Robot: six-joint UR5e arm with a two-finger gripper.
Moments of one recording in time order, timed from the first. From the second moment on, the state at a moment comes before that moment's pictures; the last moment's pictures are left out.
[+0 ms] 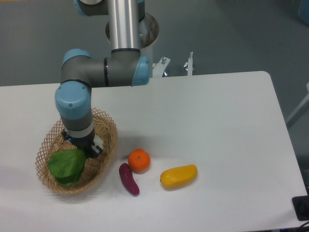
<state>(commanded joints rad) 2.10 -1.94 -1.69 -1.00 1.46 0.73</state>
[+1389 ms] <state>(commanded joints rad) 2.57 -1.97 -1.54 -1.04 1.47 1.19</state>
